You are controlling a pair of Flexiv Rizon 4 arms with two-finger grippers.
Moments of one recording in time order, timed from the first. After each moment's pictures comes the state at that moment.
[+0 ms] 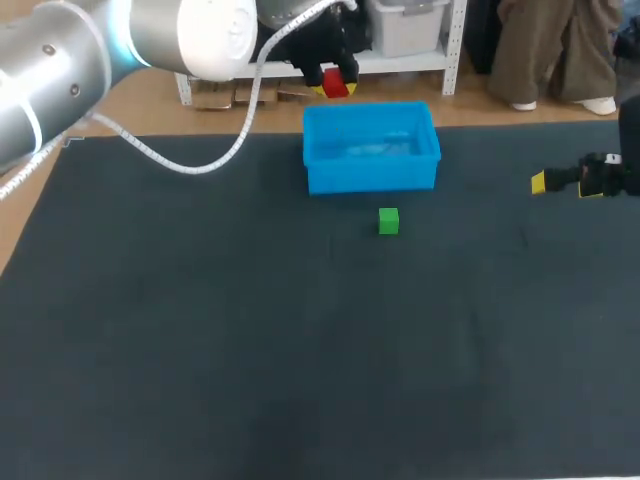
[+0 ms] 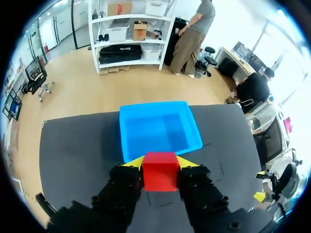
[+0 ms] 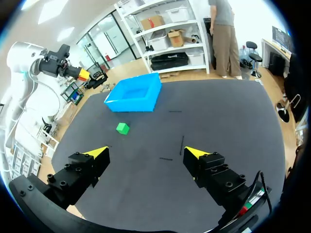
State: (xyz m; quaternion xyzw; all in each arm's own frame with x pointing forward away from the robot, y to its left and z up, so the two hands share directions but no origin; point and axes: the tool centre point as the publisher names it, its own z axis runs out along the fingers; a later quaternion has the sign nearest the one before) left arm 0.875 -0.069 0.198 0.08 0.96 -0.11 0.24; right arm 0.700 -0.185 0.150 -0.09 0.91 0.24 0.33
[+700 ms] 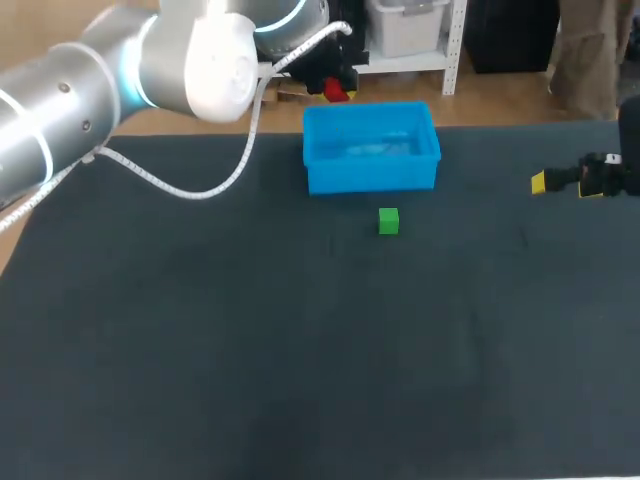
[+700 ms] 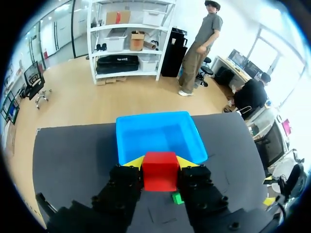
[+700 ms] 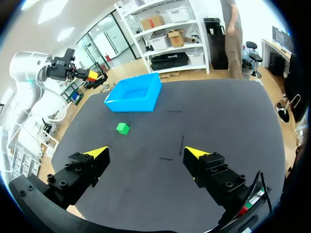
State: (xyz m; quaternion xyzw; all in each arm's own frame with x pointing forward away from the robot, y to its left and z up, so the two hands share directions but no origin) left arm 0.903 -0.071 0.174 0.09 0.94 -0.13 0.29; right arm 0.700 -0.185 0.150 -0.09 0.91 0.24 0.33
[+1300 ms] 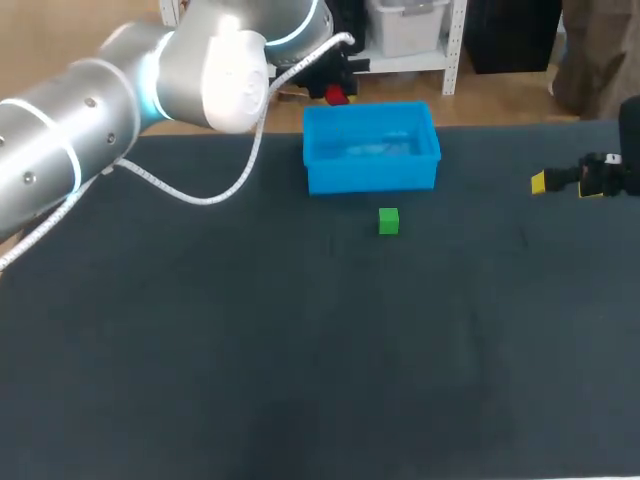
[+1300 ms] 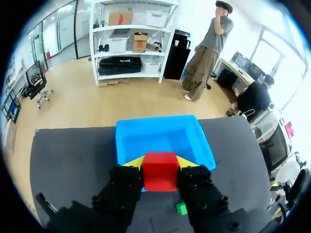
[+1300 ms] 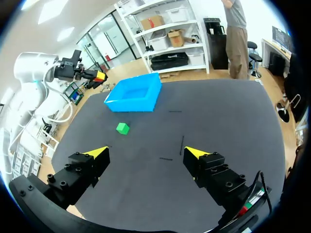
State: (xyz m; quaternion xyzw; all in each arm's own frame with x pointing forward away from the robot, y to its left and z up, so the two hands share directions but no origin) left arm 0.926 -0.074 0.152 0.07 0.94 -0.12 0.30; right arm 0.700 -0.185 0.150 -0.09 0.91 0.24 0.33
